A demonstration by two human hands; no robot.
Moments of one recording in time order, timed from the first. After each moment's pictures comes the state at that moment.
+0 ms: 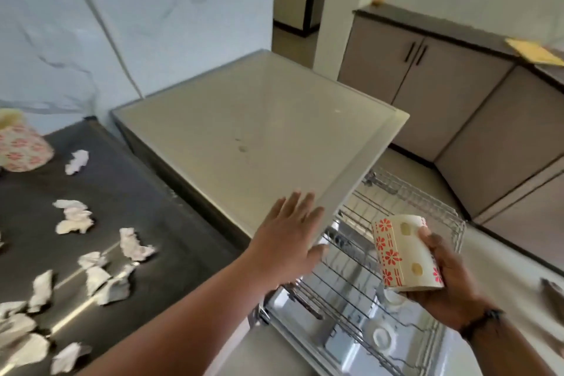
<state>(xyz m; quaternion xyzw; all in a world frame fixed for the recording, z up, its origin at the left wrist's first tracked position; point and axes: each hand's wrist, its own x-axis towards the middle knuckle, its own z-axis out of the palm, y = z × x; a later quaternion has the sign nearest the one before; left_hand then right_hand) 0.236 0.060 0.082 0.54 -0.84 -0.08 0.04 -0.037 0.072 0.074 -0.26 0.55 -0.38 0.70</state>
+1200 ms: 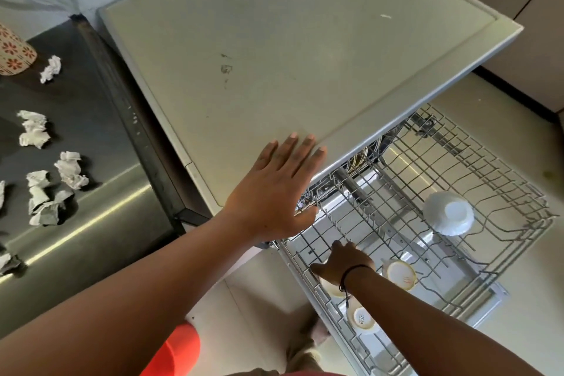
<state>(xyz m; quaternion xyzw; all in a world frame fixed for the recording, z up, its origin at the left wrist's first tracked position) 0.177 0.008 0.019 0.63 -0.78 -0.02 -0.02 -0.001 0.008 -0.143 -0.69 0.57 0.30 0.32</state>
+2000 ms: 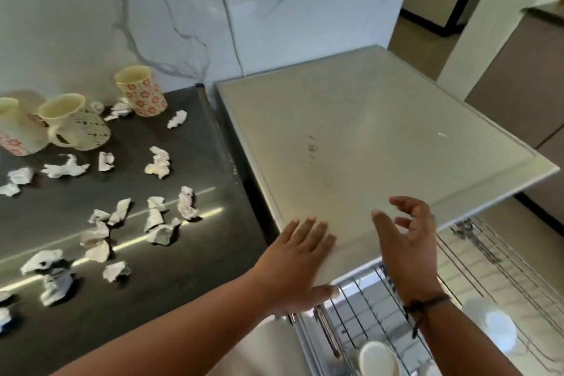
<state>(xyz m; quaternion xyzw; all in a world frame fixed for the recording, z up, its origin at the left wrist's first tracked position) 0.243 0.070 0.047 0.66 -0.74 -0.11 -0.02 0.086 -0.028 0.078 -0.62 0.53 -0.41 0.41</state>
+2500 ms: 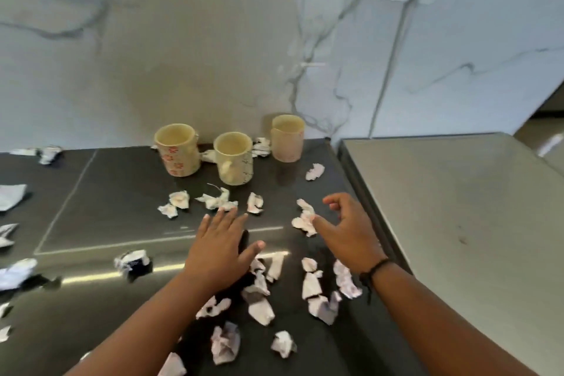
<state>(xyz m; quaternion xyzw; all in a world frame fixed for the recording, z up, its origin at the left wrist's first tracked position) 0.572 0.226 0.078 0.91 -0.41 -0.07 0.07 0.430 0.042 0.106 -0.84 0.32 -0.22 0.37</state>
